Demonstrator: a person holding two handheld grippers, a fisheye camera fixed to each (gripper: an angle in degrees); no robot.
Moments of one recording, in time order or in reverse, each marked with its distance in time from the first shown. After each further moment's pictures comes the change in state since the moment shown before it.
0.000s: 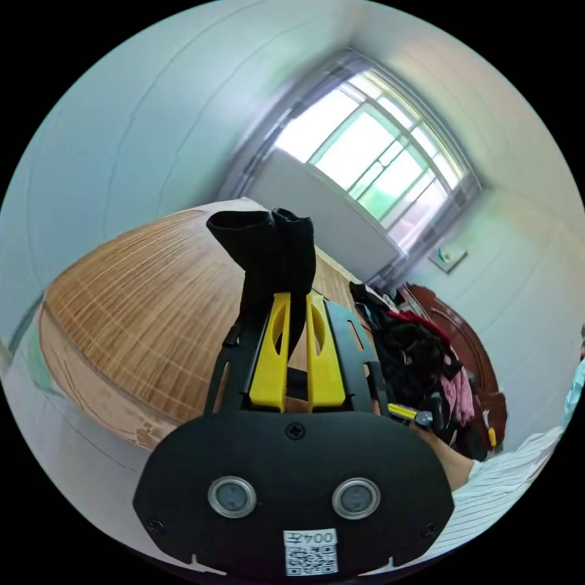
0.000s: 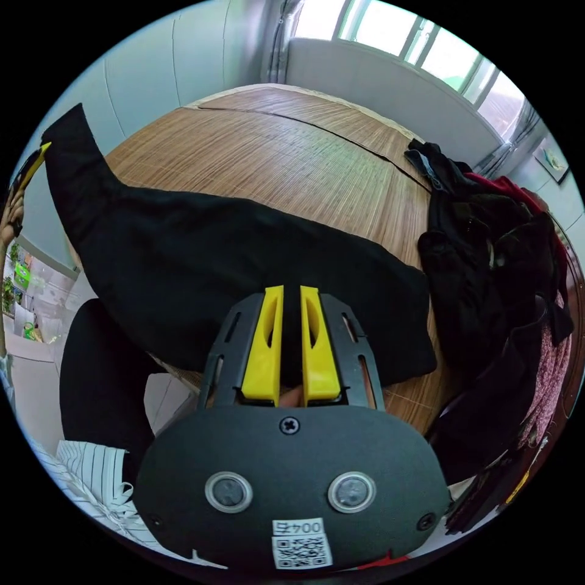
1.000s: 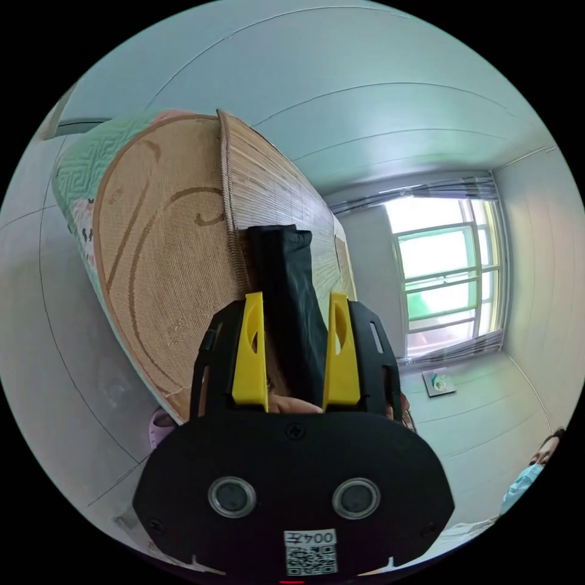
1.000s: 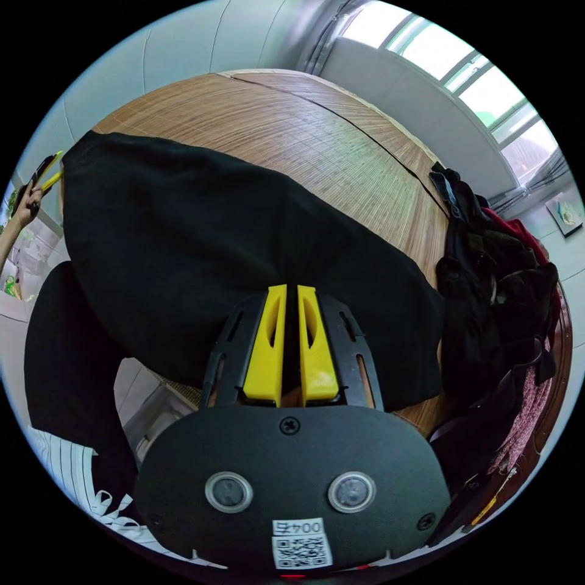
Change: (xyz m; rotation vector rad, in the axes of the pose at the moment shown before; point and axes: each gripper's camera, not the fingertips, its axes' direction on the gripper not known) left arm -0.381 -0.079 -0.150 0.153 -0.005 -0.774; right arm -0.119 -0.006 0.091 -0.023 0.095 -0.166
